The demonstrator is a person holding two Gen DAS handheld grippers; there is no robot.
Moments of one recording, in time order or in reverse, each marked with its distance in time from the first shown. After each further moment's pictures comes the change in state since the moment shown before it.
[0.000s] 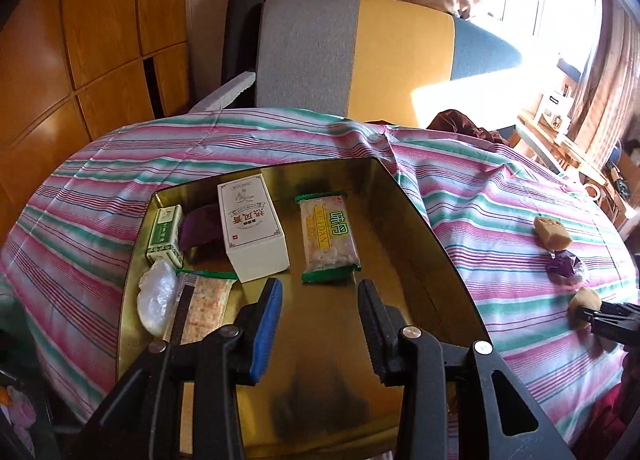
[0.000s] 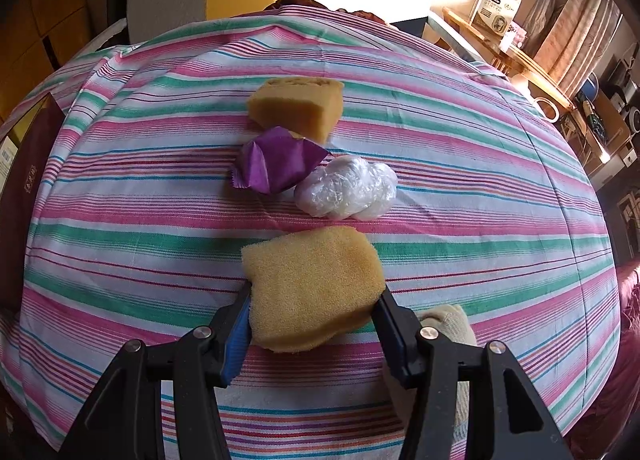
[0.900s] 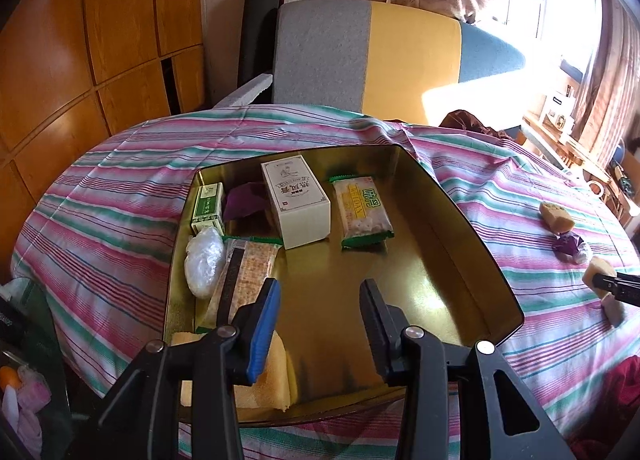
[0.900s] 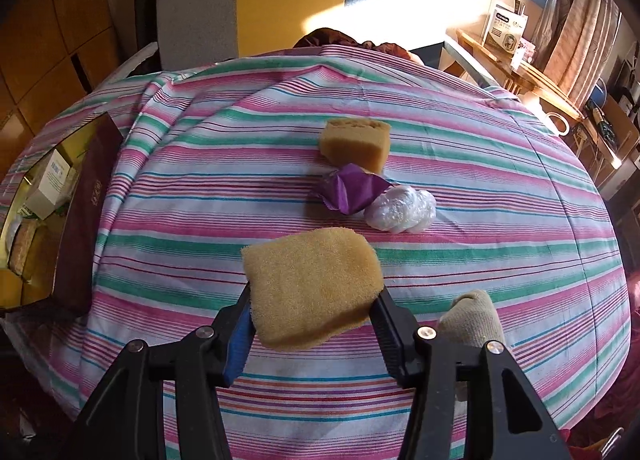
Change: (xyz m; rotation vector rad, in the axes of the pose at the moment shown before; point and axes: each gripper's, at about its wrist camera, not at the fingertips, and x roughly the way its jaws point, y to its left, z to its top) left arm -0.026 0.032 -0.035 -0.008 -0.018 0.028; right arm -0.058 0.041 -0.005 0.005 -0.096 0.099
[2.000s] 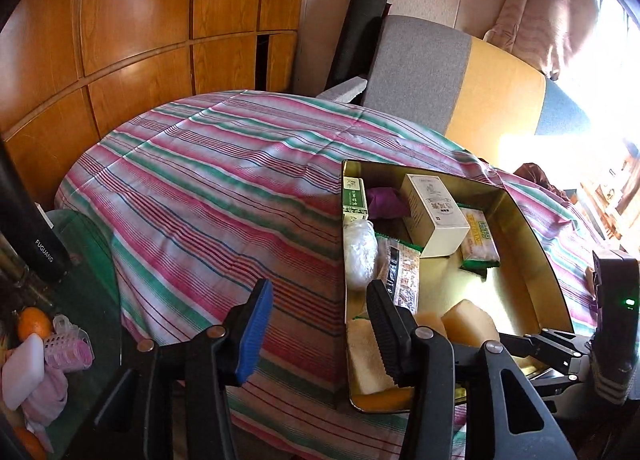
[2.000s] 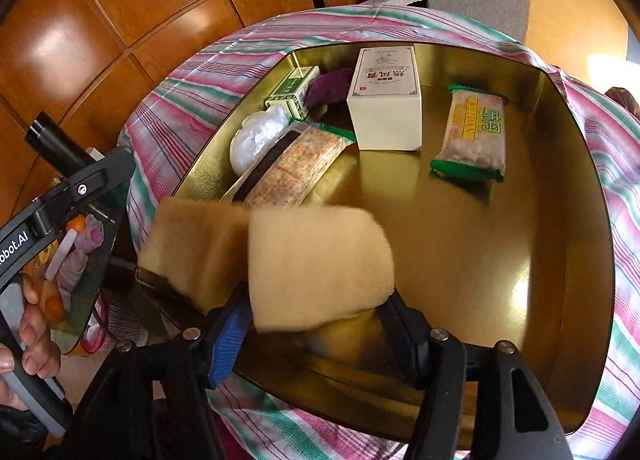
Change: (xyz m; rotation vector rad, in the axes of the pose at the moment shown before) left arm -0.021 0.124 -0.020 -0.252 -0.019 0.127; right arm 0.031 0.330 -0.020 -0.447 0.140 0.558
